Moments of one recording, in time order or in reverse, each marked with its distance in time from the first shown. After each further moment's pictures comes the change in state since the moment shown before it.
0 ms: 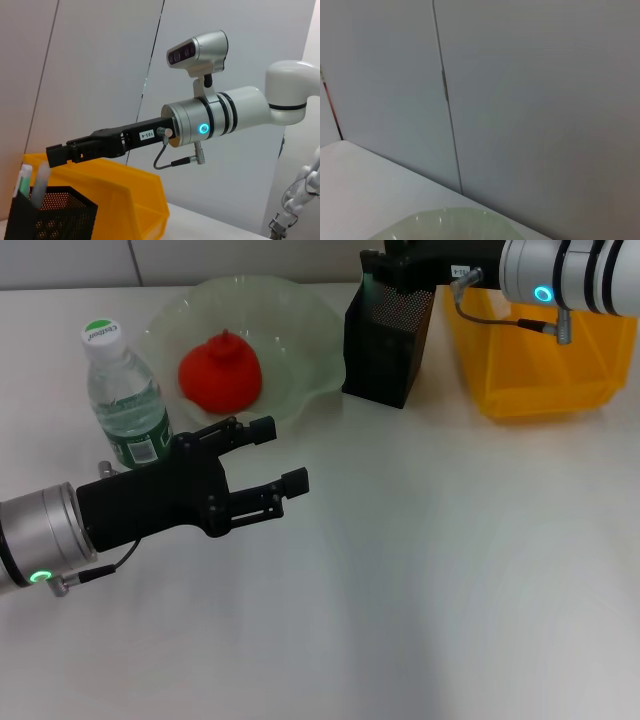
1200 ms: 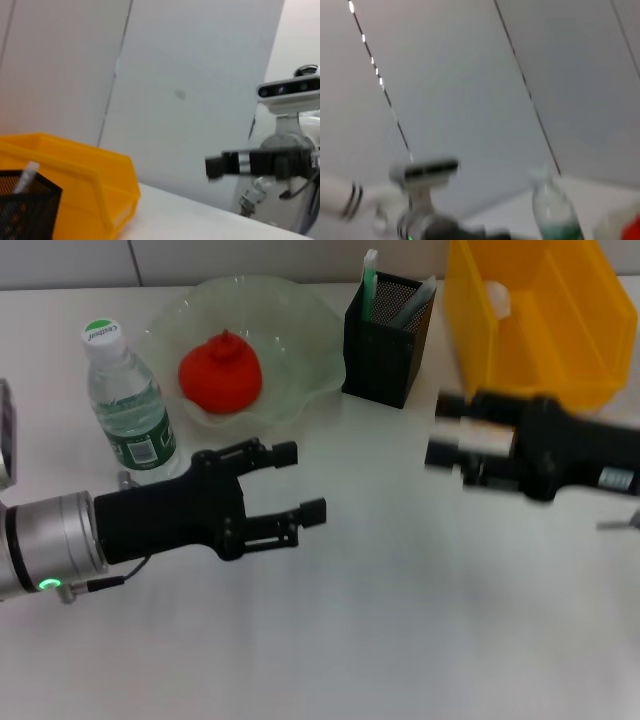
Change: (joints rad) left arm -0.010 0.008 0.123 0.012 -0.022 0.002 -0.021; right arm -0.338 -0.004 0.383 -0.098 0.109 -0.986 -0.467
